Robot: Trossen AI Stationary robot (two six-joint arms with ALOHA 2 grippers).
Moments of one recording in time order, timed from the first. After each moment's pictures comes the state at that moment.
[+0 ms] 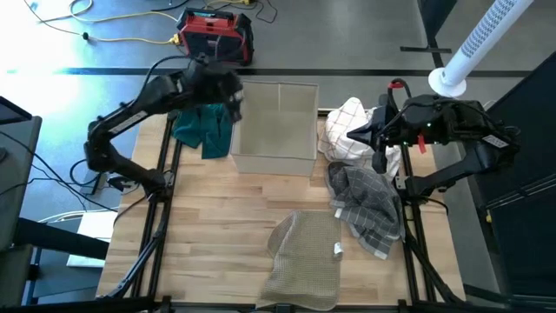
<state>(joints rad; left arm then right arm) 0.42 1.43 1.68 -1.00 -0.27 0.35 0.05 1.24 1.82 -1.11 0.19 0.07</state>
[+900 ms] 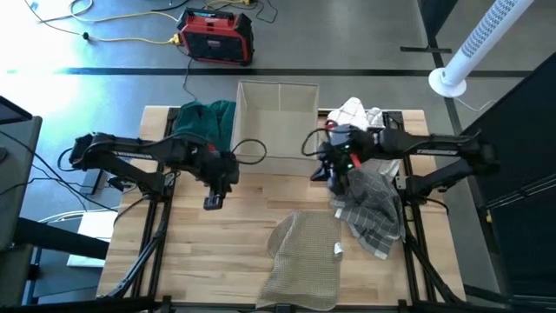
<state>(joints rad) -0.02 1.25 1.06 -0.97 0.05 -0.04 -0.11 1.31 1.15 -0.58 -0.26 0.18</state>
